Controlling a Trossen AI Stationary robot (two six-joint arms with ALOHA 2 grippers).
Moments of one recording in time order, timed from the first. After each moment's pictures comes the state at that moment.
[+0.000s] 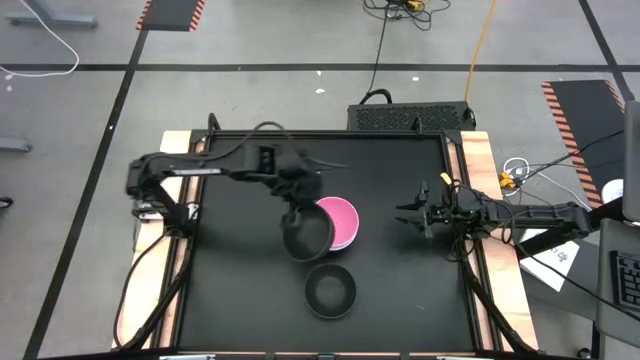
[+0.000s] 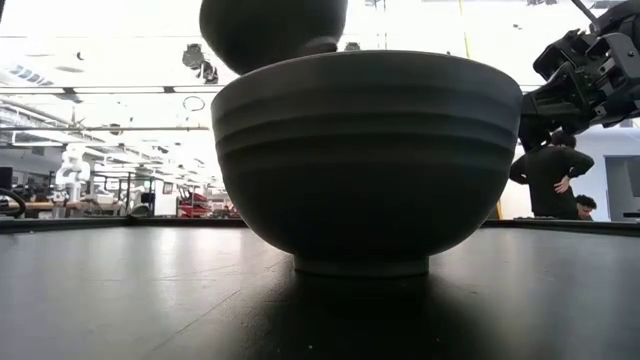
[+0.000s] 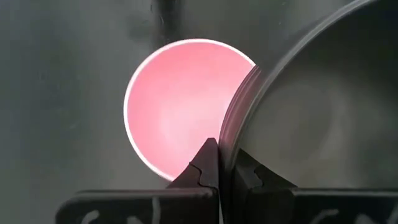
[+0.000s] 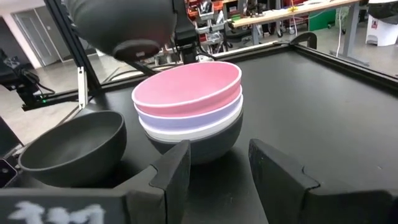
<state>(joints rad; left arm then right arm) 0.10 1.67 1.61 -0.91 0.23 0.21 -0.07 0.17 0.01 0.00 -0.03 0.21</state>
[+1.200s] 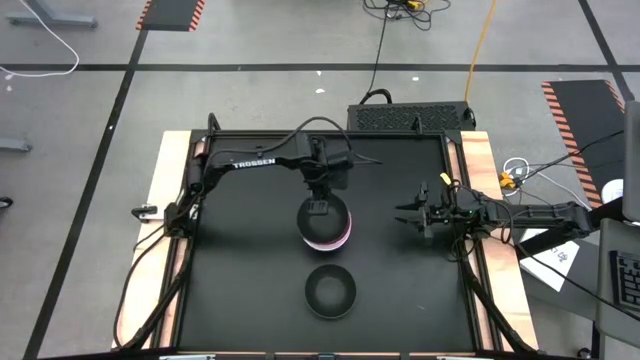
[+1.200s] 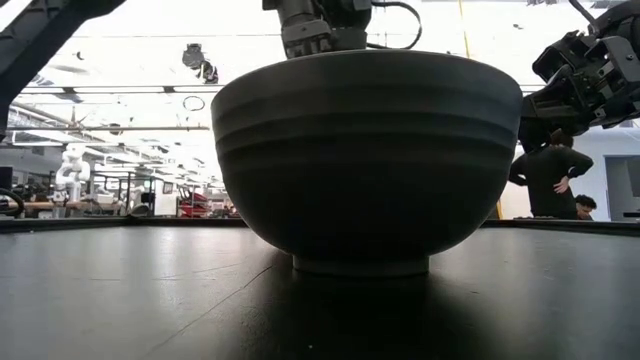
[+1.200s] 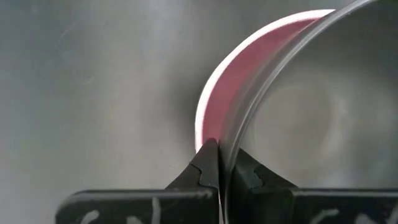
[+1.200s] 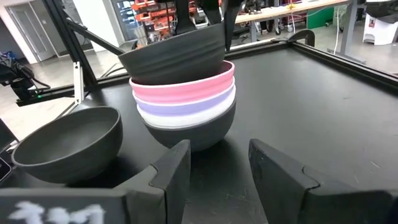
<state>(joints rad) 0.19 2.12 2.07 -1.27 0.17 0.24 -0.07 0.18 0.01 0.00 -0.03 0.20</state>
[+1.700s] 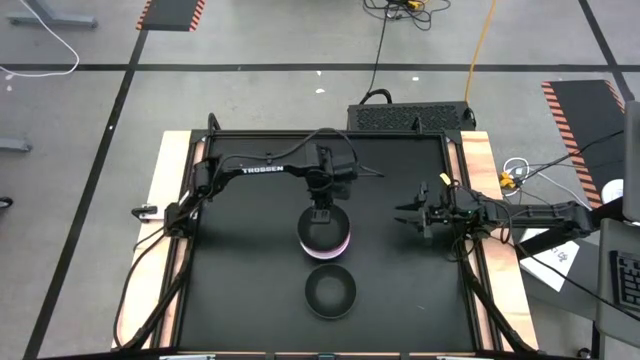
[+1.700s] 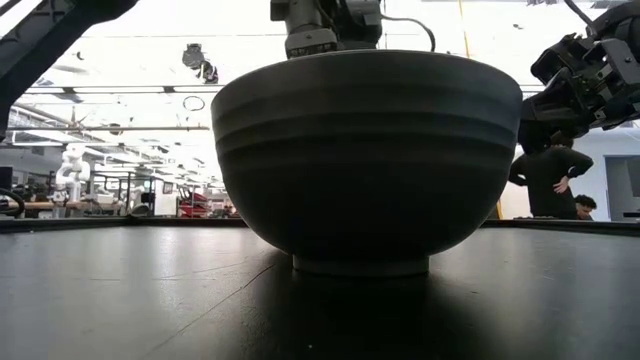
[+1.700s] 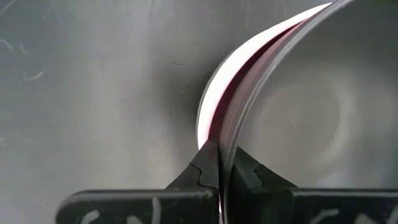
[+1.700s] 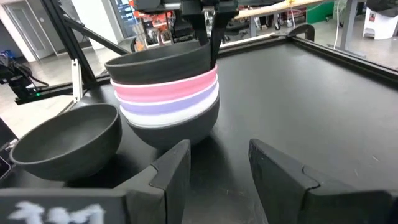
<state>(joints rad) 0.16 2.18 2.07 -1.29 0.19 0.21 -0.07 0.20 0.01 0.01 -0.03 0.21</state>
